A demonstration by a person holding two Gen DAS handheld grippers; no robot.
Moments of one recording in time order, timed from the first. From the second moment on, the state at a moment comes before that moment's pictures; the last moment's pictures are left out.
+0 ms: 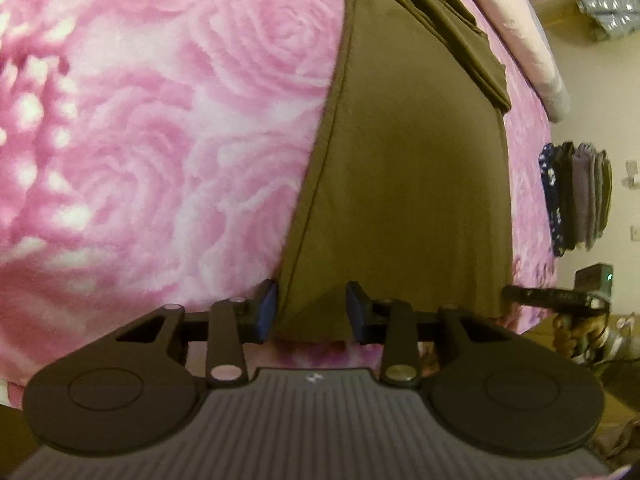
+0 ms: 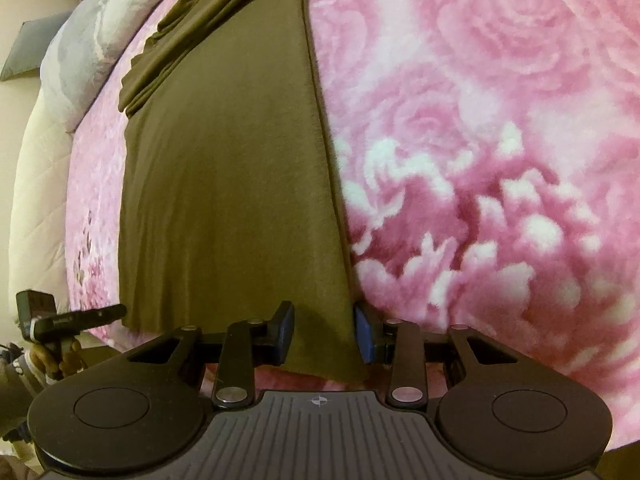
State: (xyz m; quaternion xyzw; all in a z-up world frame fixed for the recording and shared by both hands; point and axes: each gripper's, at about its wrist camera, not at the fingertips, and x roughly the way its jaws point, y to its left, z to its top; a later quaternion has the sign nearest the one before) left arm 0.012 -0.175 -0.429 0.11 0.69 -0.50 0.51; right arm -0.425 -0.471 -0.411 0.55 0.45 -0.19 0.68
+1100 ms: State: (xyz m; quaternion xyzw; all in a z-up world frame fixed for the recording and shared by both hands) left arm 0.175 -0.453 -0.393 -0.09 0.59 -0.52 0.62; right arm -0.310 -0.747 -0.367 0.50 0.24 -0.32 0.77
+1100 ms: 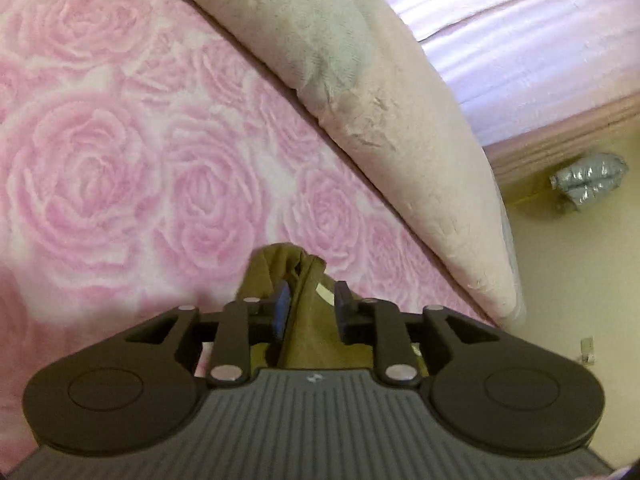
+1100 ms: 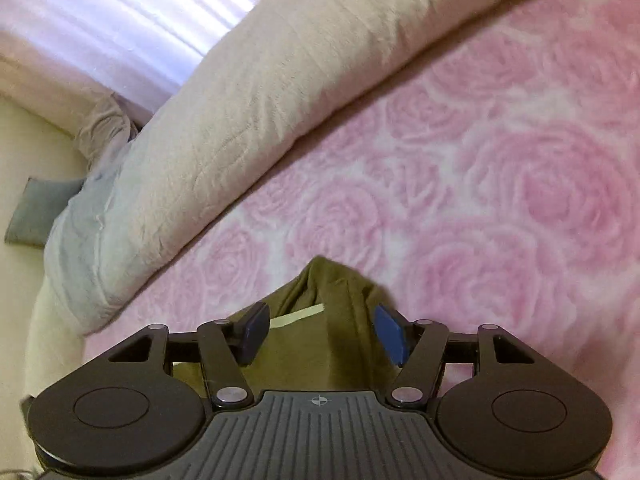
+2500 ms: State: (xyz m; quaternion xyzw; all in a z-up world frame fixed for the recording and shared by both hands) left arm 0.143 -0.508 -0.414 0.02 0.45 -0.54 0.71; right arm -0.228 -0.768 -0.401 0.28 0.35 -0.41 0.80
